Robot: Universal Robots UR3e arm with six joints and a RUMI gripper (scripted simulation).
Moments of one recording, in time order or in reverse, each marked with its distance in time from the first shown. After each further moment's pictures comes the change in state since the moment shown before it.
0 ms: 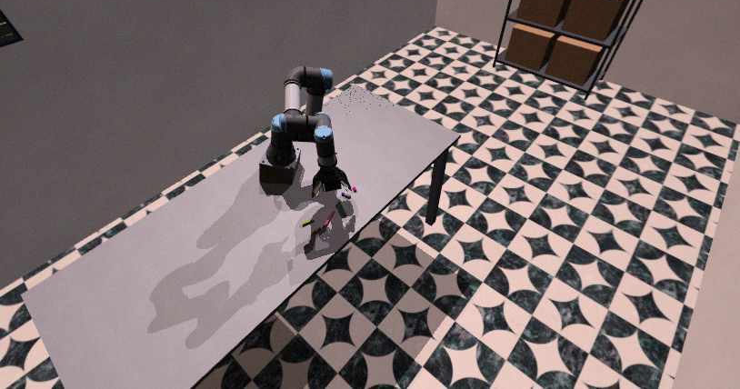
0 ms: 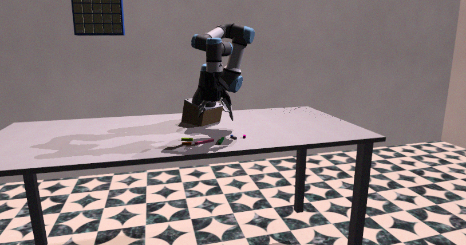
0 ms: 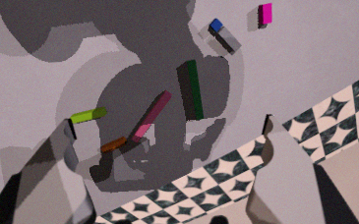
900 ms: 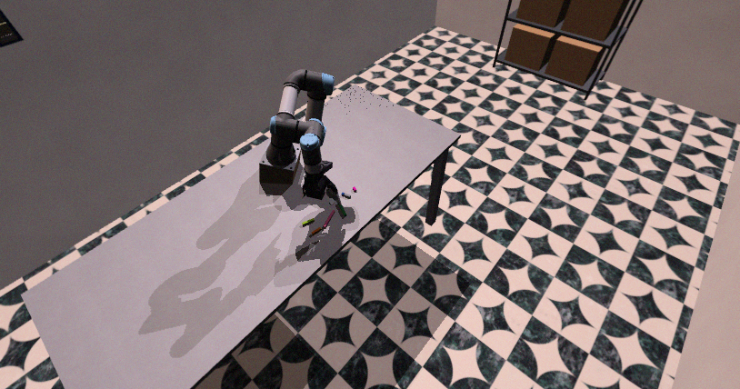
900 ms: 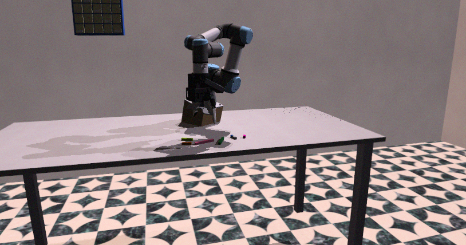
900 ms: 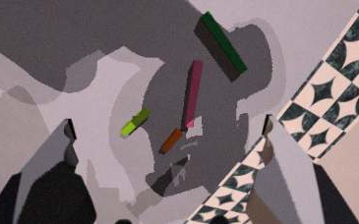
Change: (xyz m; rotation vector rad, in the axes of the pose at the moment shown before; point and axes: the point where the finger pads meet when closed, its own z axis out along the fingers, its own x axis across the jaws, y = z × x) arm -0.043 0.023 0.005 0.002 0.001 0.517
